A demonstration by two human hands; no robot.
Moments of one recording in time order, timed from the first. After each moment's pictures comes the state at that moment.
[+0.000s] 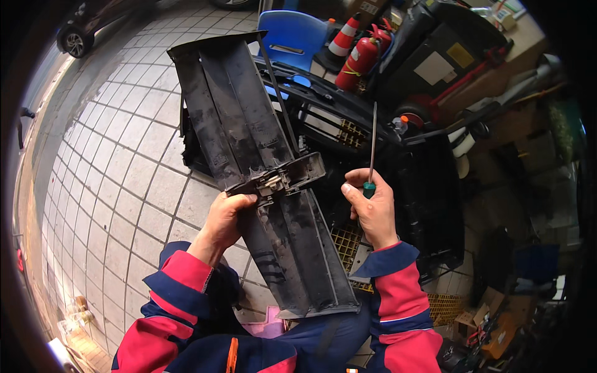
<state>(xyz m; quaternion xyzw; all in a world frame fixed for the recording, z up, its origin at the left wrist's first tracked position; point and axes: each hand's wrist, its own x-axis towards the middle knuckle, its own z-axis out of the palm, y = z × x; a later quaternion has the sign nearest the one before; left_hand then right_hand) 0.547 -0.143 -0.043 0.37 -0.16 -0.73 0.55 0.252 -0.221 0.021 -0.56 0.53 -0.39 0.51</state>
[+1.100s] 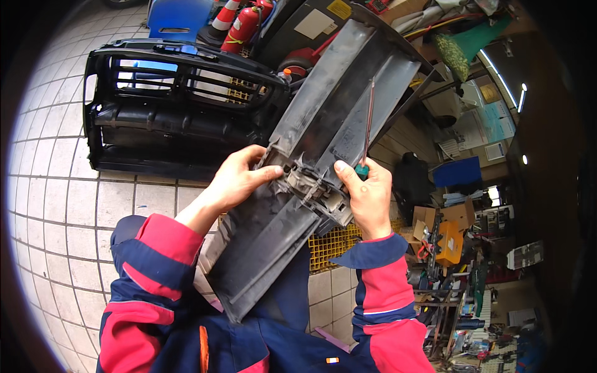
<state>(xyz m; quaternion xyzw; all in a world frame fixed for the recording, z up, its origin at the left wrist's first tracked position) 0.399 -0.112 -0.002 0.33 -0.53 -0.67 0.40 0.187 -0.031 0.146 -0.56 0.64 -0.46 0.27</state>
